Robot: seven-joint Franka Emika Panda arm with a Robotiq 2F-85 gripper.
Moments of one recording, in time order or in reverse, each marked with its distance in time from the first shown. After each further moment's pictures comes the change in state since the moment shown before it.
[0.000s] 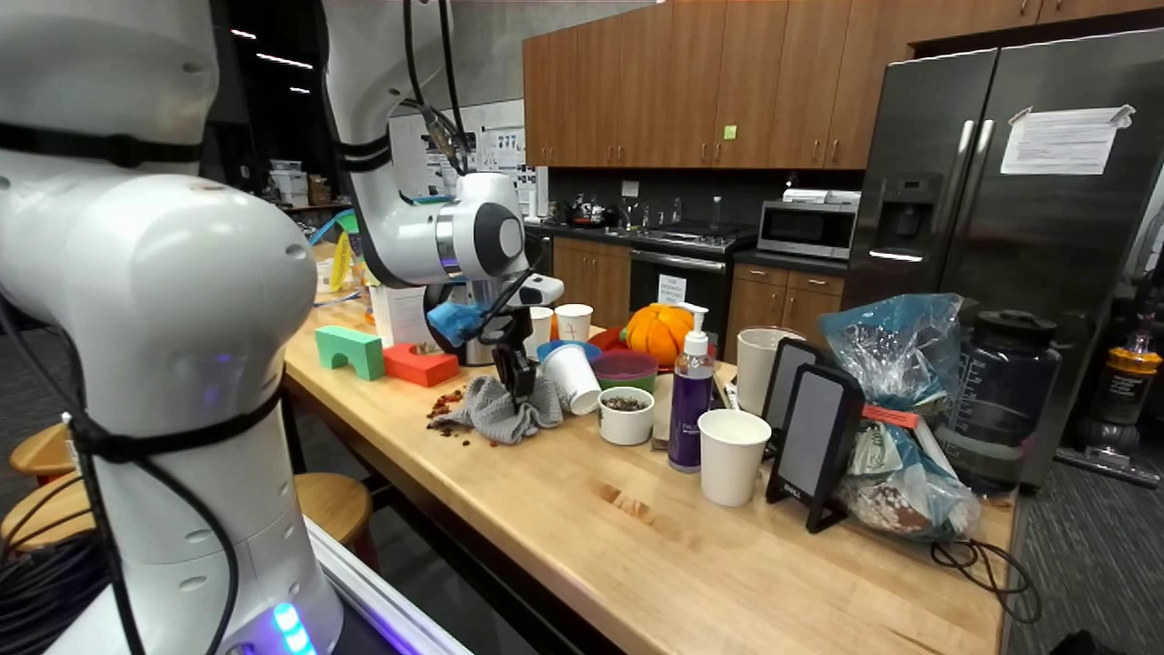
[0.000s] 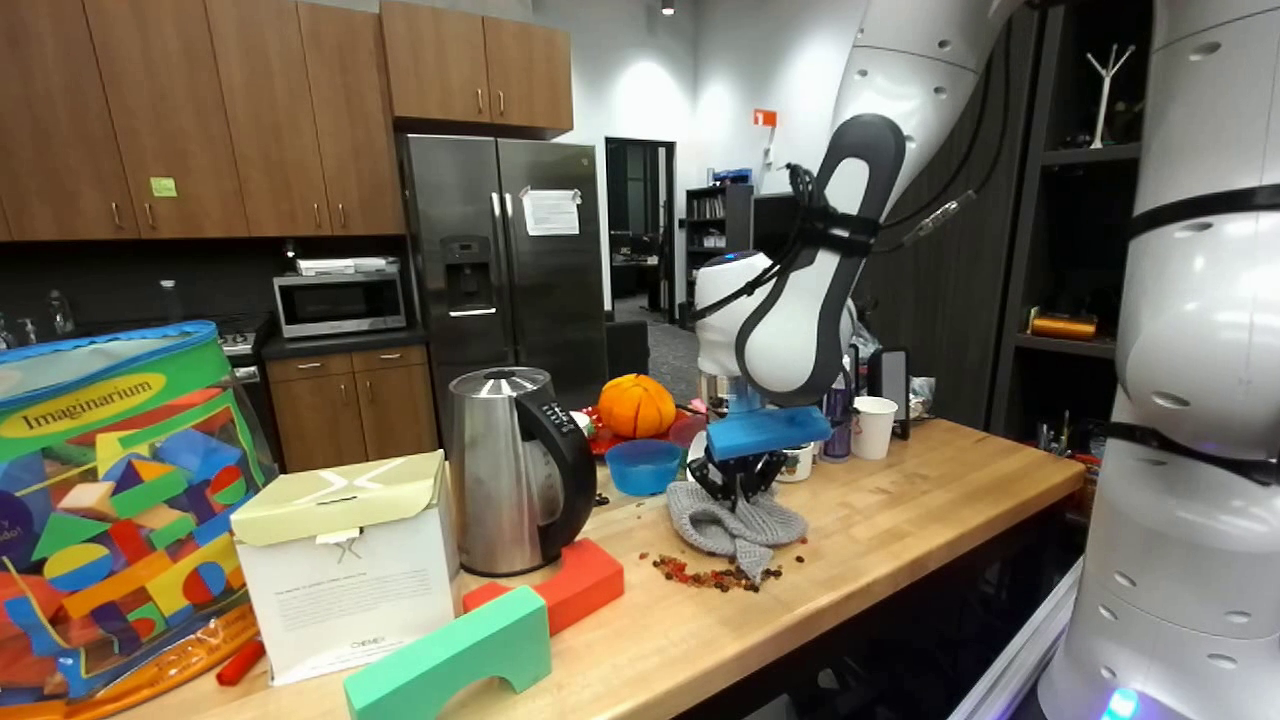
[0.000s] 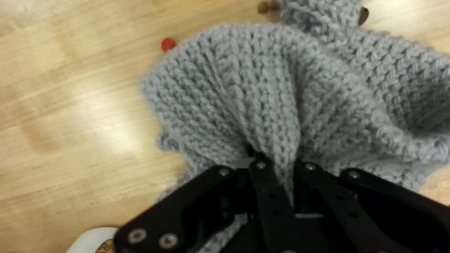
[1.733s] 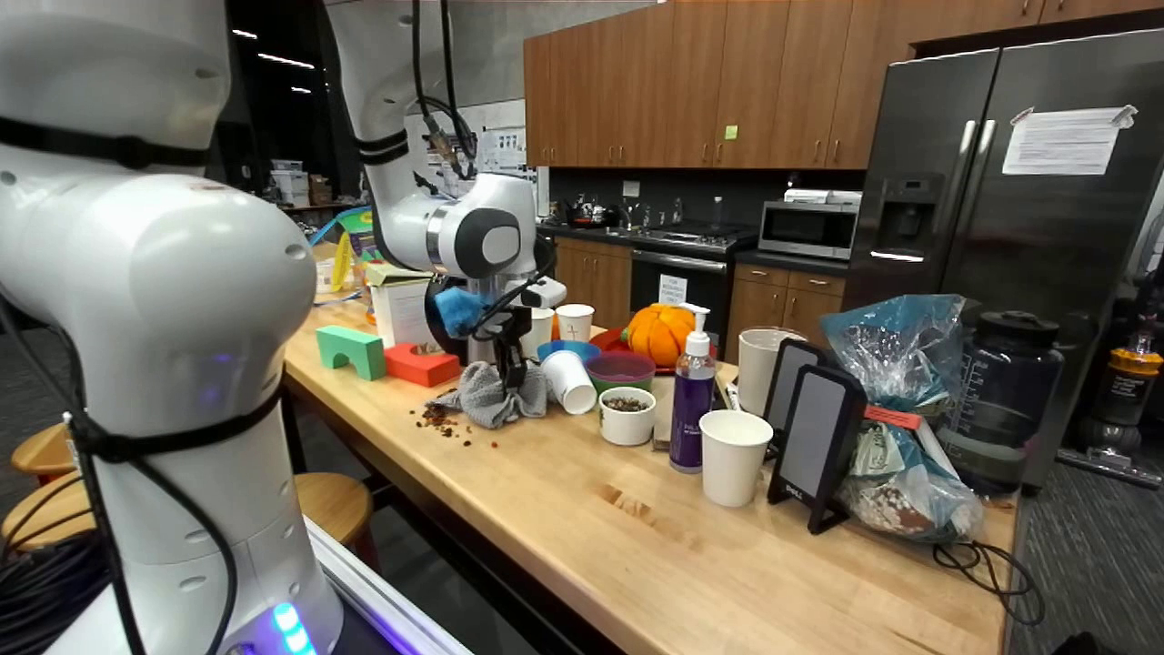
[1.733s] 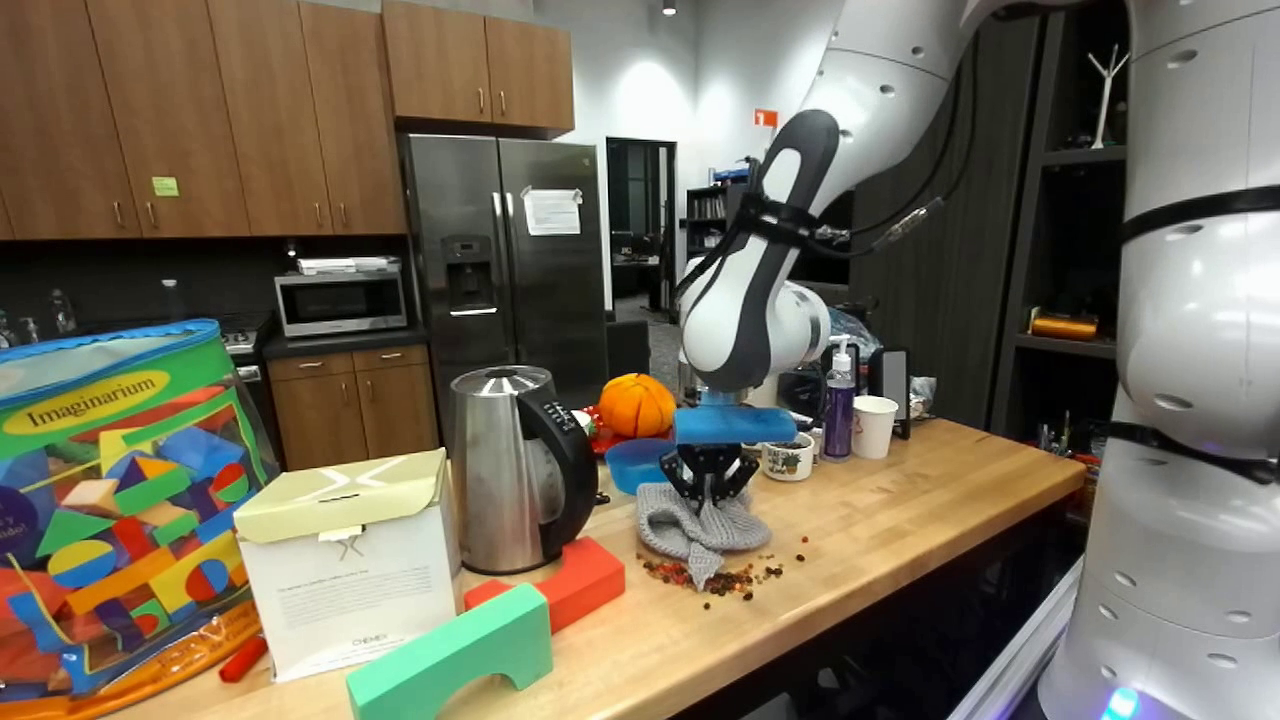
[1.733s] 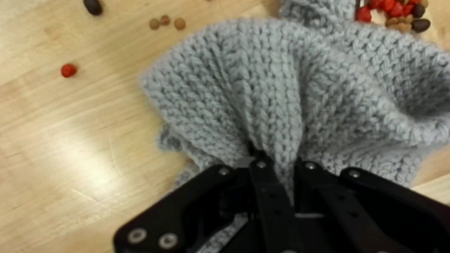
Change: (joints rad) arm -0.005 0.056 0.074 0.072 0.439 0.006 -0.226
